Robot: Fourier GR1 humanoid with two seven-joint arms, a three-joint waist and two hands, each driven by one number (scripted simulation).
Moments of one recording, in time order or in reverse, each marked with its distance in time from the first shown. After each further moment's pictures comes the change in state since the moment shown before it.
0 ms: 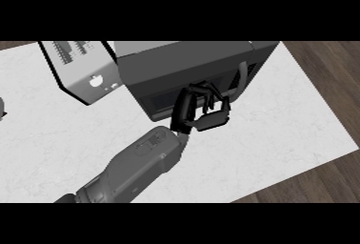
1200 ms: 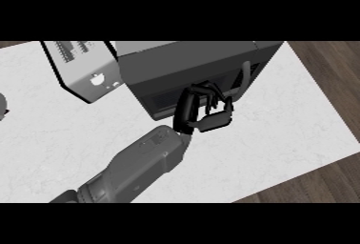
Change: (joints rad) left arm -0.033 0.000 -0.054 0.022 0.096 0.001 -0.094; right arm -0.081 -0.111 -0.061 0.131 -0.011 0.036 0.004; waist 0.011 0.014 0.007
